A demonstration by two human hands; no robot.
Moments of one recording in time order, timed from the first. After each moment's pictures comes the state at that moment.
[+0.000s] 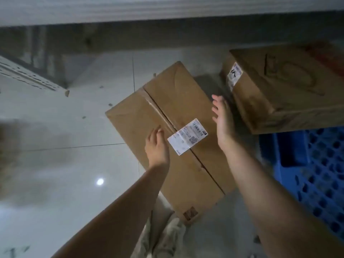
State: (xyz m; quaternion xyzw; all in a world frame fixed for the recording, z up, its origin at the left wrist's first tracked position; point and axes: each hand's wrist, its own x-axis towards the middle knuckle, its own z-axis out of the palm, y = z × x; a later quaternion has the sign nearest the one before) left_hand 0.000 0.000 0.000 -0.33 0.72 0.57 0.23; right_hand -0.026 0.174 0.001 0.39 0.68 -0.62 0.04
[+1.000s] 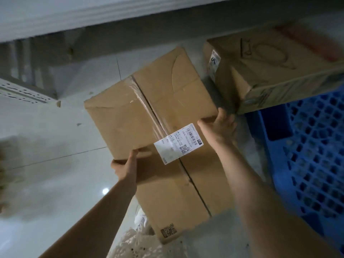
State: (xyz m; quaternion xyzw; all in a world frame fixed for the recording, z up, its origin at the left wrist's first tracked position) left_hand 0.041 -0.088 0.002 -0.49 0.69 0.46 0.27; right_hand 0.050 0.161 0.022 0.48 0.82 -0.29 0.13
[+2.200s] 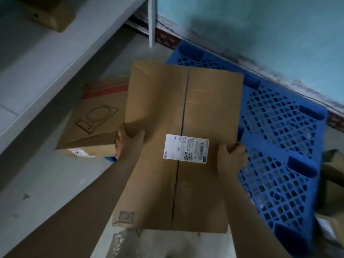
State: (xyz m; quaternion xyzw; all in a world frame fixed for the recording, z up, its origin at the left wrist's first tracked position) left_hand 0.178 0.466 0.228 0.18 0.84 0.32 0.40; right_hand 0.433 0.499 0.227 0.85 0.37 -0.27 -0.25
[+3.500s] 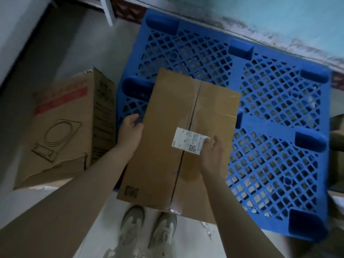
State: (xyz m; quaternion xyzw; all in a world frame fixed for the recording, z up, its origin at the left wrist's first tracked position) left_hand 0.194 0.610 0.106 0.28 0.75 0.31 0.51; right_hand 0.412 0.562 0.108 0.84 0.28 -0.38 -0.26
